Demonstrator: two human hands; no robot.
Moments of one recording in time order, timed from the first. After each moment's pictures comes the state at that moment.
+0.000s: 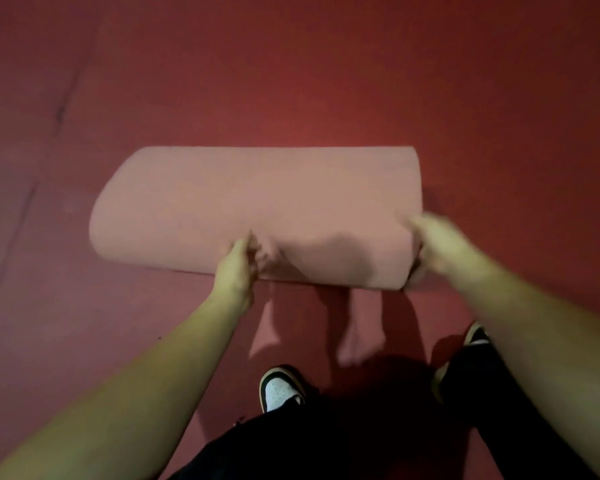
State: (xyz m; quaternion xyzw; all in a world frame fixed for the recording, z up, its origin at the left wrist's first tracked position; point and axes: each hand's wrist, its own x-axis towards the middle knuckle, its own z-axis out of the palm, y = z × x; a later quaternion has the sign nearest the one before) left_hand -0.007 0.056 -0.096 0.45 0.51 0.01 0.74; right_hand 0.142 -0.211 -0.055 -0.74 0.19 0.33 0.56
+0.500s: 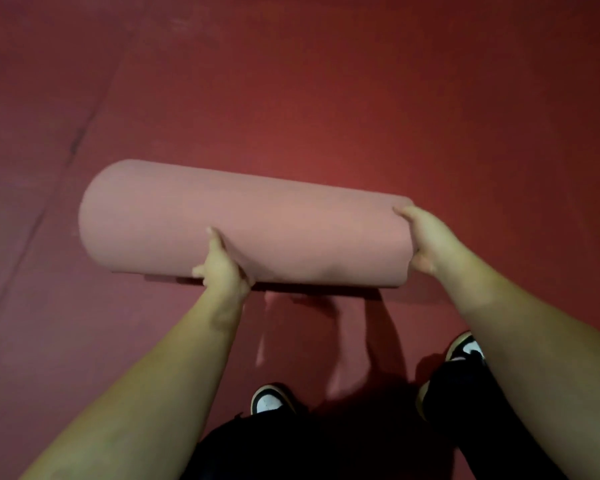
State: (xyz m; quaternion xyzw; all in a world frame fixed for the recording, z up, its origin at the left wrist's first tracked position) left_hand 0.022 0.065 -0.058 0.29 0.66 0.15 0.68; right_hand 0.155 -0.193 0.014 -0.66 0.23 0.32 0.64
